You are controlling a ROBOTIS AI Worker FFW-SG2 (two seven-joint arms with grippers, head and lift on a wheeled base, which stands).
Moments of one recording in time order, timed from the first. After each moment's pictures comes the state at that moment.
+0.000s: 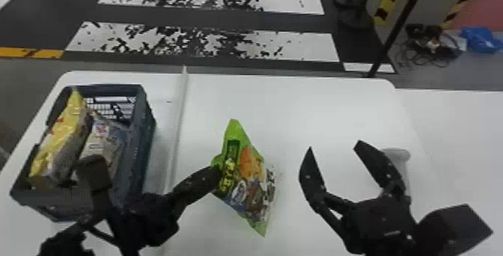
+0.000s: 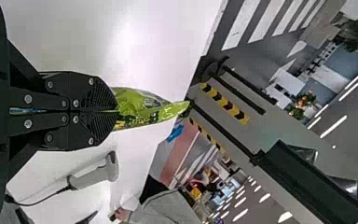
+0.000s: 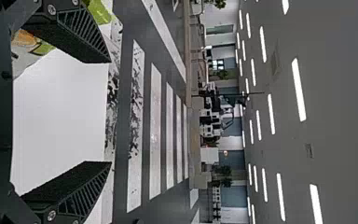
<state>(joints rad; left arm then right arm) 0.58 0.15 0.03 -2.24 0.61 0.72 -0.39 0.83 -0.28 0.21 -2.34 -0.10 -0.02 -0.13</state>
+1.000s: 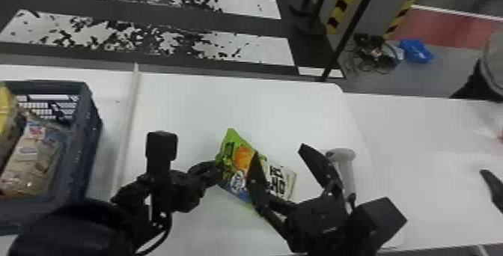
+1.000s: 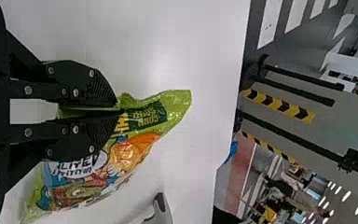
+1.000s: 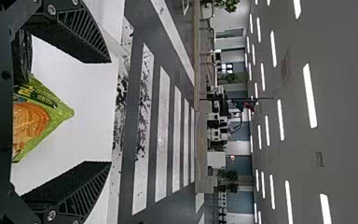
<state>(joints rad) 0.15 0.09 -0.36 -1.72 0.28 0.62 -0.21 0.83 -0.28 0.23 -2.36 -0.07 0.04 -0.13</state>
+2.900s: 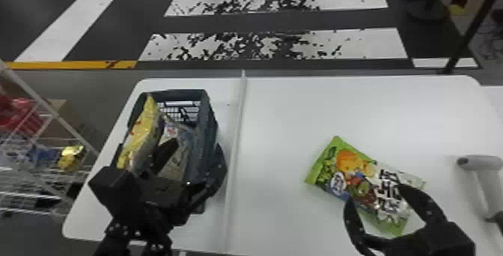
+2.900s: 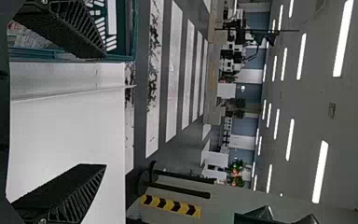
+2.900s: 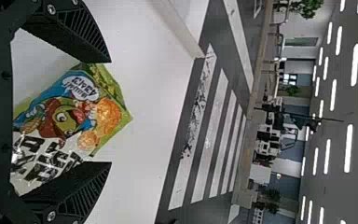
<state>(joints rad) 0.75 0.21 0.03 -2.26 0.23 0.12 -0.06 0.75 -0.26 0.29 -2.19 0.11 0.24 -0.13</state>
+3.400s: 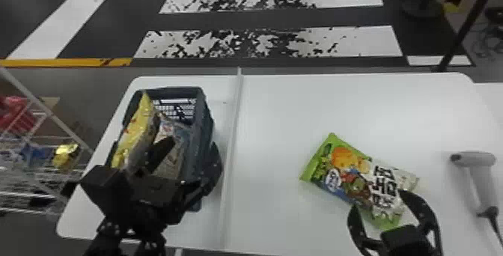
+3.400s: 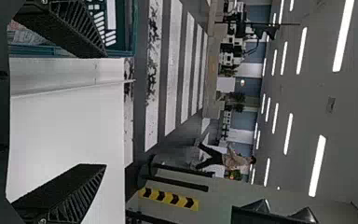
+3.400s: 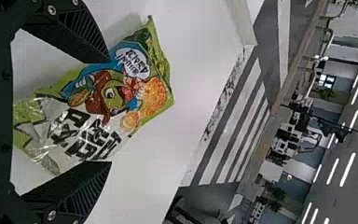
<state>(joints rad) 0.75 0.23 0.04 -2.26 0.26 0.11 -0.08 0.66 -0.26 0.31 -2.00 0.28 0.24 -0.22</state>
